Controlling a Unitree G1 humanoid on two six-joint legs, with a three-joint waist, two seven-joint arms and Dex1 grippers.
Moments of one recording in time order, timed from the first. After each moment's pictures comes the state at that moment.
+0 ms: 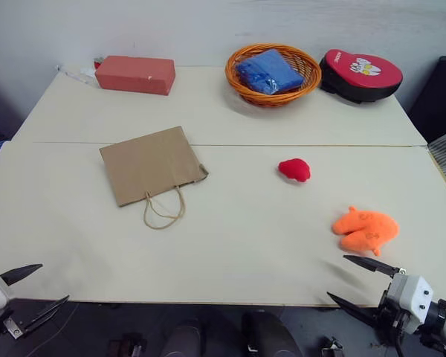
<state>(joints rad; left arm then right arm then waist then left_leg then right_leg) 0.64 0.72 0.78 -0.07 -0.35 -0.19 -1.04 0.52 -0.65 -0.36 -0.18 0.37 -0.36 1.08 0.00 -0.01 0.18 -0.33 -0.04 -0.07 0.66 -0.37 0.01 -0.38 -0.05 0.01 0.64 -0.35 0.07</state>
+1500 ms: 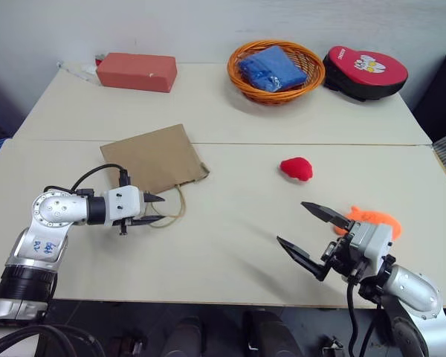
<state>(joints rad) -0.40 0.82 -0.02 0.20 -0.11 -0.20 -1.11 0.27 -0.53 -0.12 -0.52 0.47 -0.05 0.77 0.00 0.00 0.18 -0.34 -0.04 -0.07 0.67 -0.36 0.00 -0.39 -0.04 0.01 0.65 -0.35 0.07</state>
